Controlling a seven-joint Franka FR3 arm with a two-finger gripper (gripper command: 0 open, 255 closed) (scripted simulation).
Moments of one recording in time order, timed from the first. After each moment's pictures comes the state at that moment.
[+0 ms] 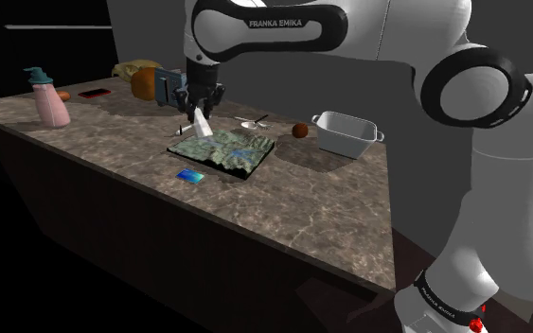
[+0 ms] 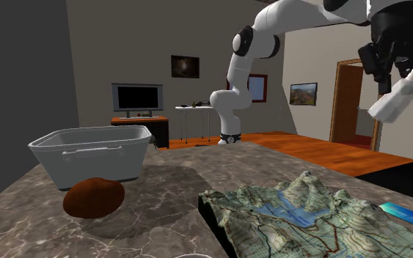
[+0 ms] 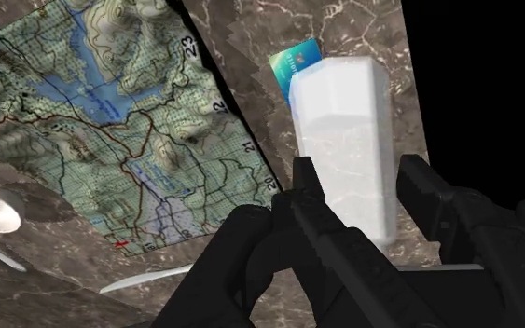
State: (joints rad) arm 0.49 0.47 0.00 -1.24 -0.11 1.90 0.40
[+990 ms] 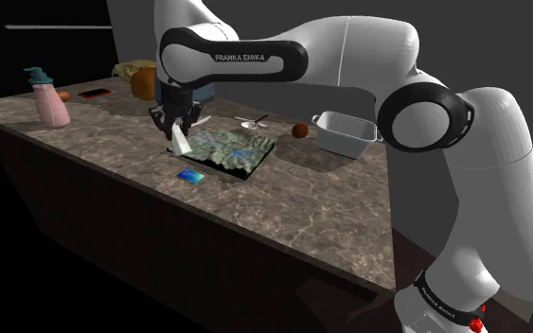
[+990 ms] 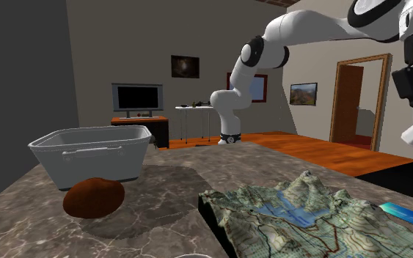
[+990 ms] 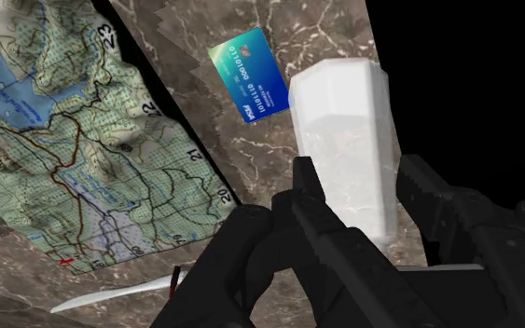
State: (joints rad) arm 0.54 0.68 0.01 -1.03 -0.12 1.89 0.46
